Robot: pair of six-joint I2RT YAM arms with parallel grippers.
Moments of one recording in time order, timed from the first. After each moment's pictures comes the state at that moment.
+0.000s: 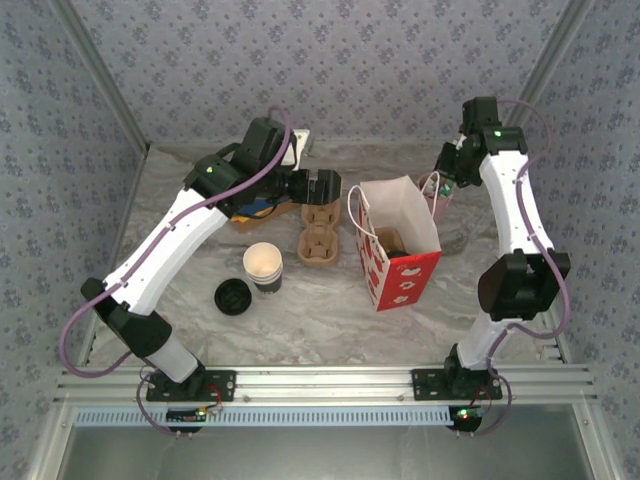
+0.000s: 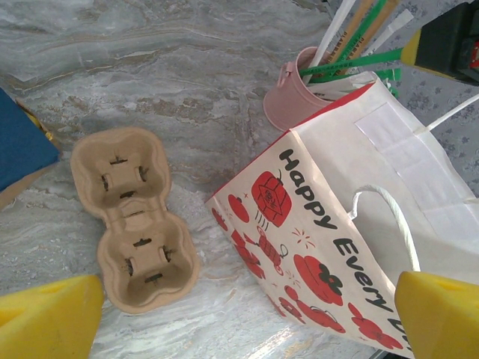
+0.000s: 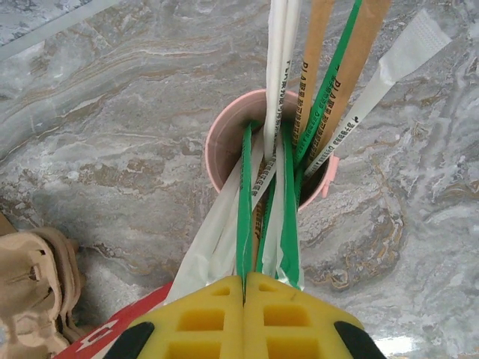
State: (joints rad) left arm -0.73 1.59 1.90 -1.02 0.09 -0.46; right arm 0.01 1.74 1.88 -1.16 -0.02 0.36
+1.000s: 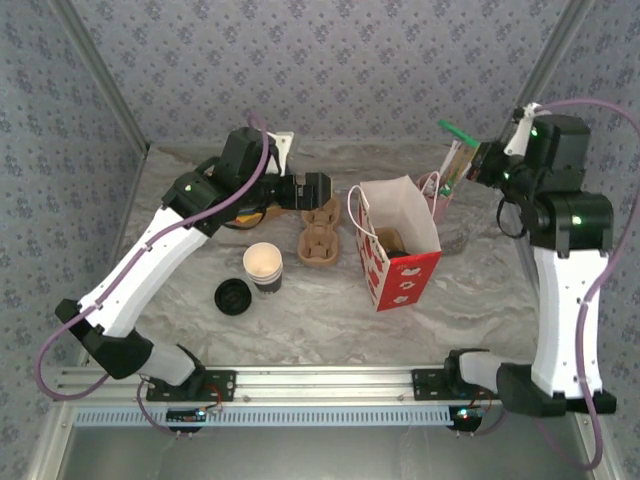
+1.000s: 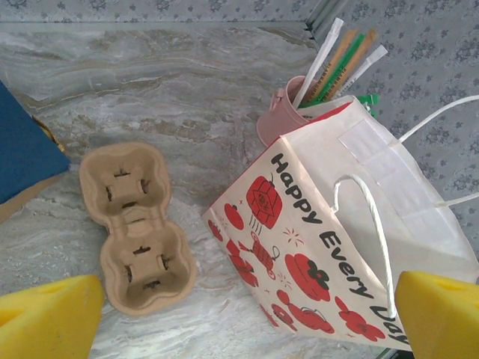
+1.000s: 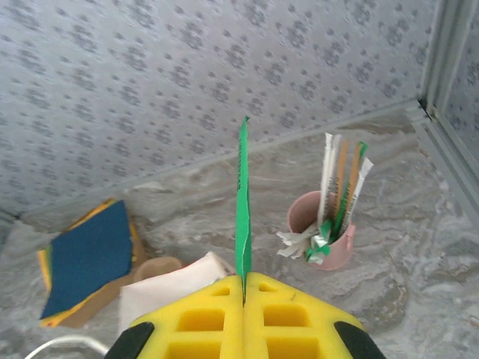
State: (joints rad) left arm -0.73 1.44 1.75 -0.91 0.06 -0.50; right arm 0.04 1.18 1.89 -1.13 -0.08 0.33
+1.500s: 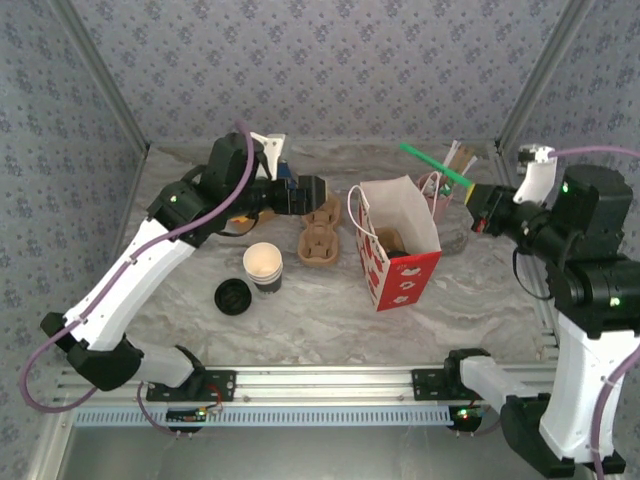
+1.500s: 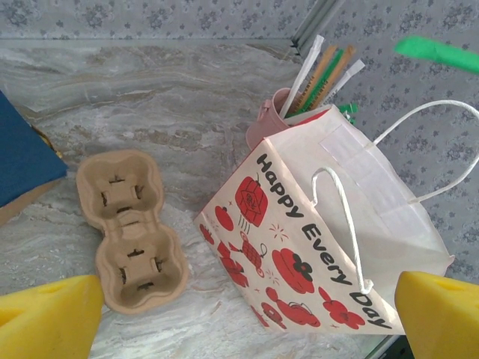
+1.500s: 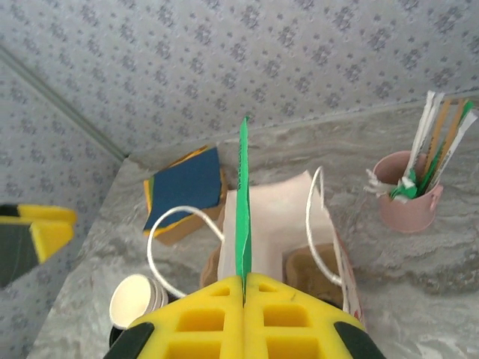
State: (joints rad) left arm -0.75 1.36 1.71 -0.89 0.05 -0.51; right arm 0.07 0.99 1.89 -1.33 -0.32 0.30
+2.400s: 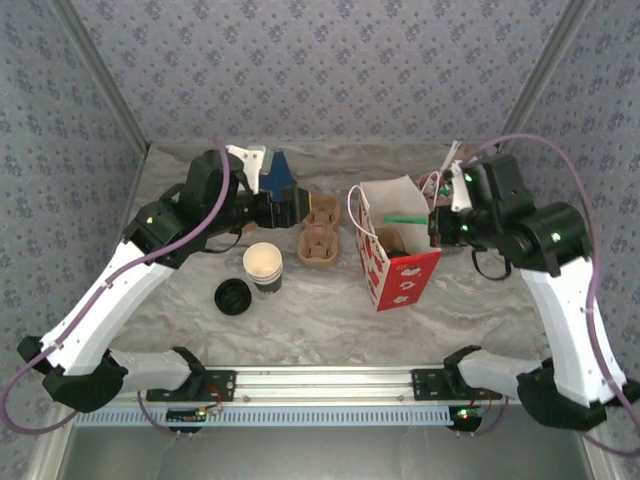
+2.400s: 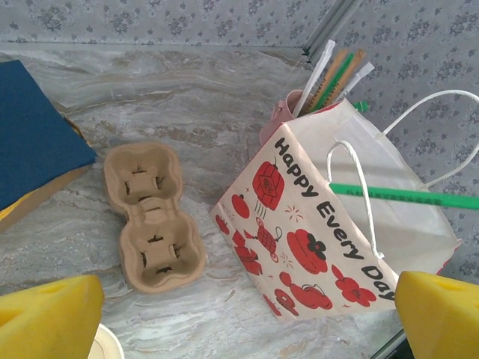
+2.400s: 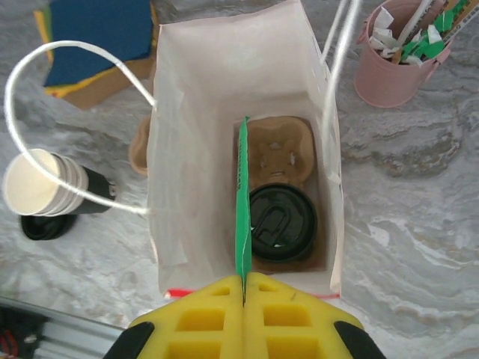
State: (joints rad) left arm -0.76 1.22 1.59 -0.90 -0.01 -0.52; right arm 0.47 1.20 1.83 -1.51 0.04 0.35
